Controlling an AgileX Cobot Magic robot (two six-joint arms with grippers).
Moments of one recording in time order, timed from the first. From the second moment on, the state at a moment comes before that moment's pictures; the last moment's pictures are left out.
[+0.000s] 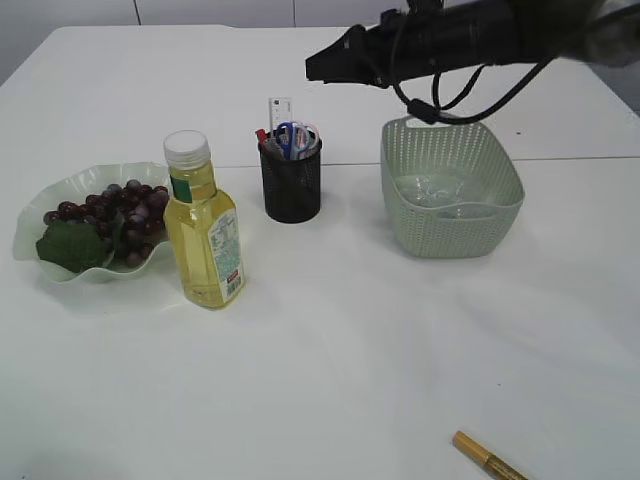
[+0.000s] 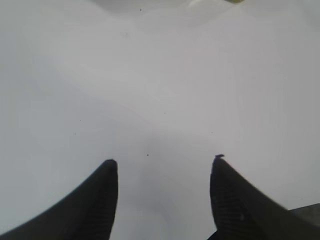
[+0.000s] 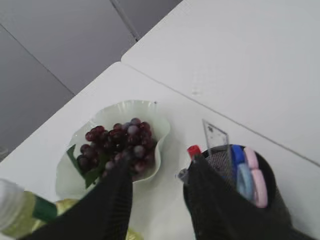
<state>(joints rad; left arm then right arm) -0.13 1.16 -0.89 -0.15 1.04 -0.05 0.16 2.30 -2.01 1.31 0.93 -1.14</state>
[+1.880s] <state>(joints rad) -0.13 1.16 -0.89 -0.15 1.00 -0.05 0.19 1.27 -0.75 0.37 1.02 -0.50</state>
